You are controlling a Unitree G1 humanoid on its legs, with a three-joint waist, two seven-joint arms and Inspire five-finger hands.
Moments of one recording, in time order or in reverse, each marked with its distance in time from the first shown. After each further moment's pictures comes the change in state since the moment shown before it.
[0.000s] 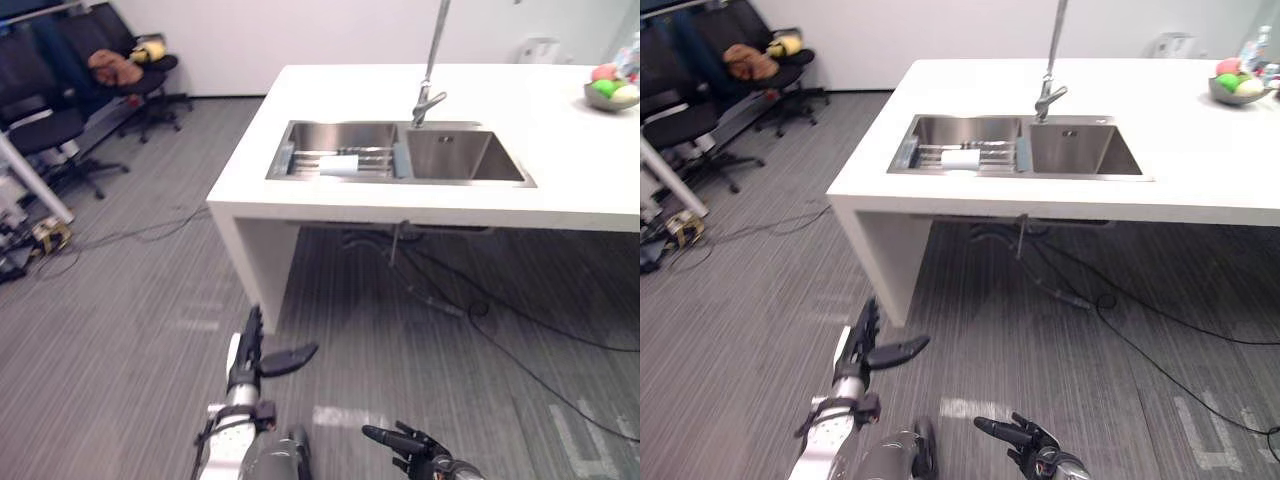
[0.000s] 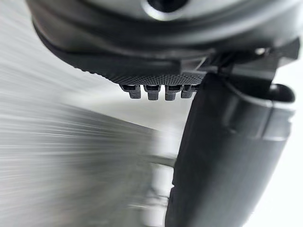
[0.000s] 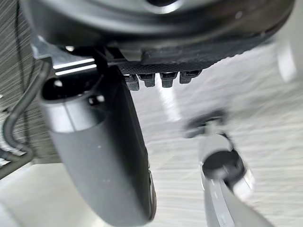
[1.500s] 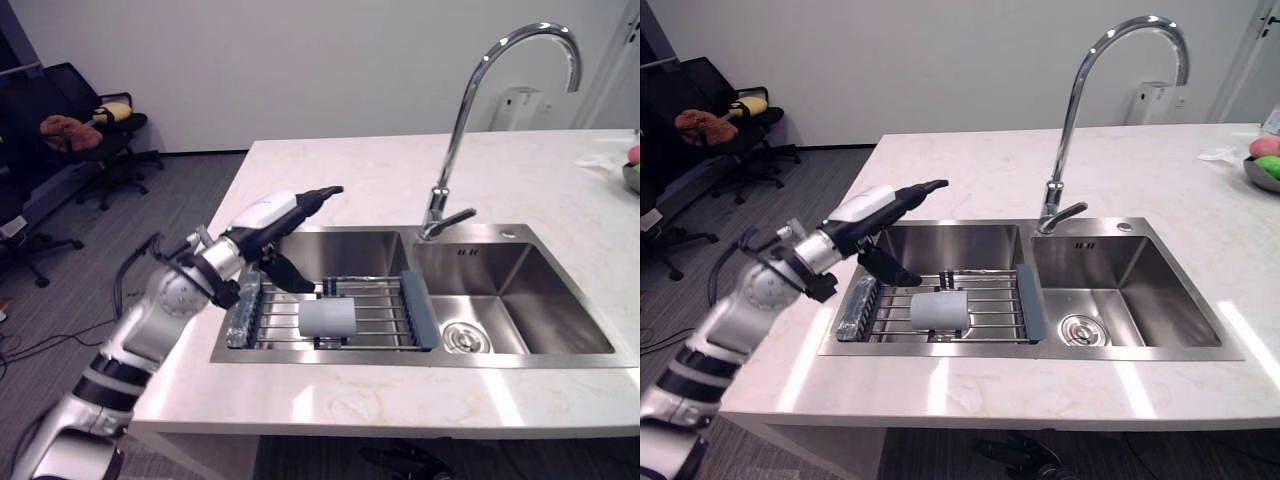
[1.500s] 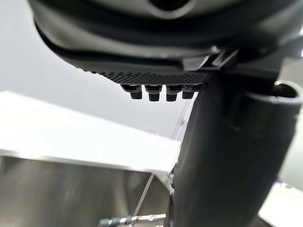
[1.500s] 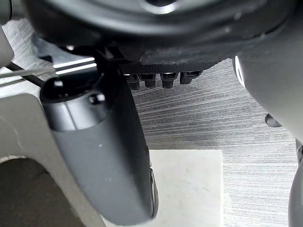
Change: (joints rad) left arm -0.694 0.711 -0.155 -0.184 0.146 0.192 -0.696; right arm 0.075 -0.012 -0.027 -0.065 -0.096 0.043 0.055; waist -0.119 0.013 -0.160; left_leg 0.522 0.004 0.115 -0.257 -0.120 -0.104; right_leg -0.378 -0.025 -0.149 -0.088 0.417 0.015
